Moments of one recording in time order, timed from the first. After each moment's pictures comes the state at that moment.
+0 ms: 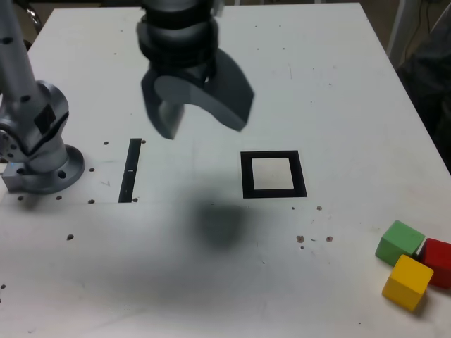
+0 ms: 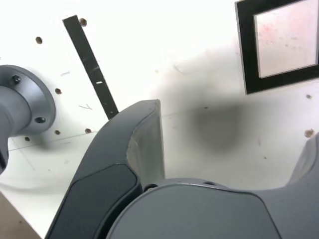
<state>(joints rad) -0.33 1.69 -1.37 1.34 0.13 -0.08</state>
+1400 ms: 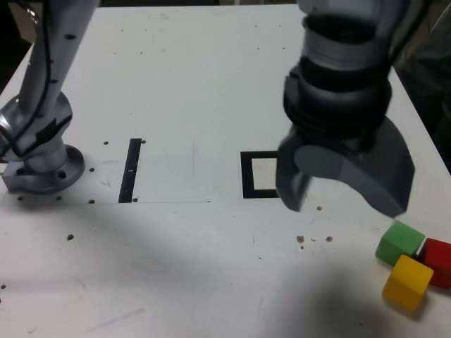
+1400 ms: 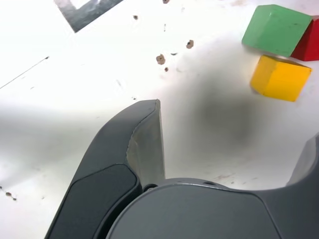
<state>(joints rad) -0.50 2.22 -2.25 1.61 0.10 -0.05</state>
